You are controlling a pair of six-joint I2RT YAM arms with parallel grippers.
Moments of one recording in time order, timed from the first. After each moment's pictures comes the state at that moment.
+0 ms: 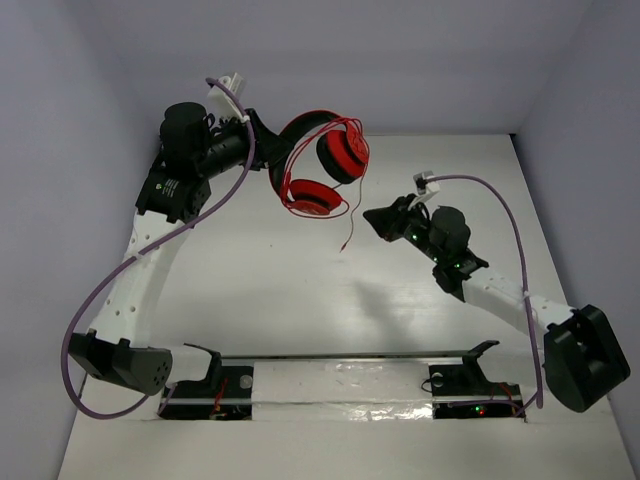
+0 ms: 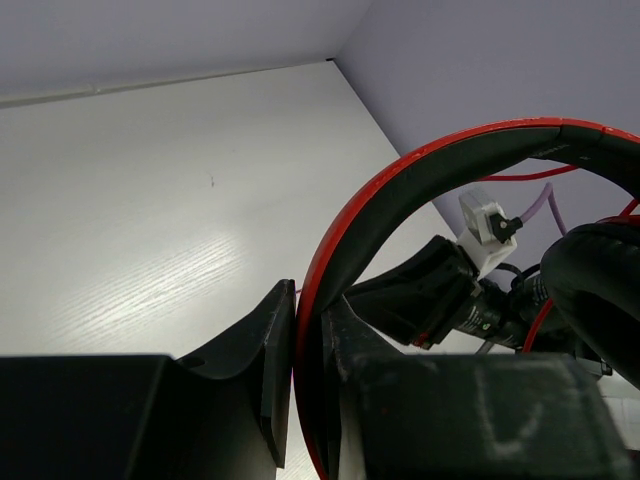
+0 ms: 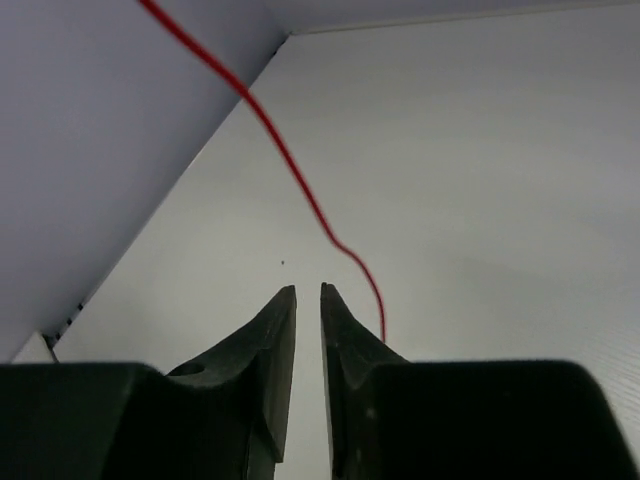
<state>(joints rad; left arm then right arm) -0.29 1.30 1.57 -0.44 0.50 -0.46 0.50 1.20 0.62 0.55 -0.20 0.51</state>
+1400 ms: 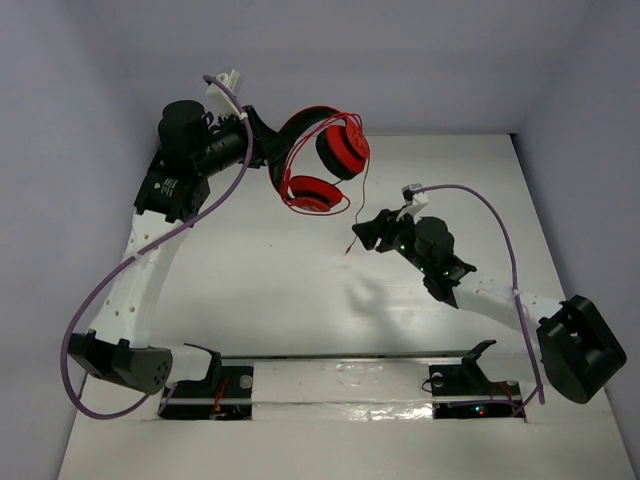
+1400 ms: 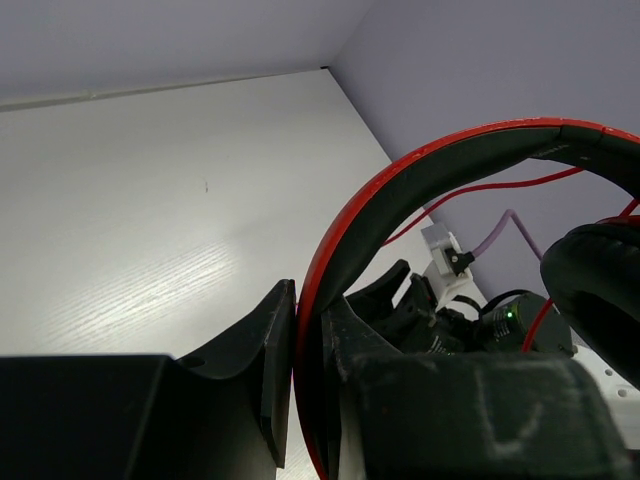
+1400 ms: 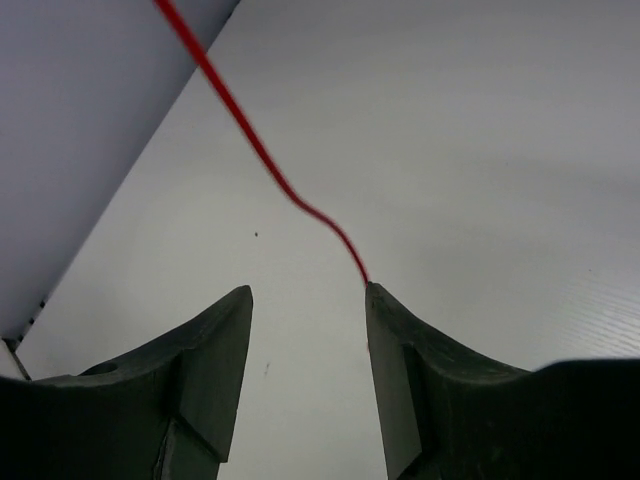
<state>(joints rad) -0.29 1.30 1.59 -0.44 0.50 -0.48 0.61 1.24 0.58 0.55 -0.04 0.51</state>
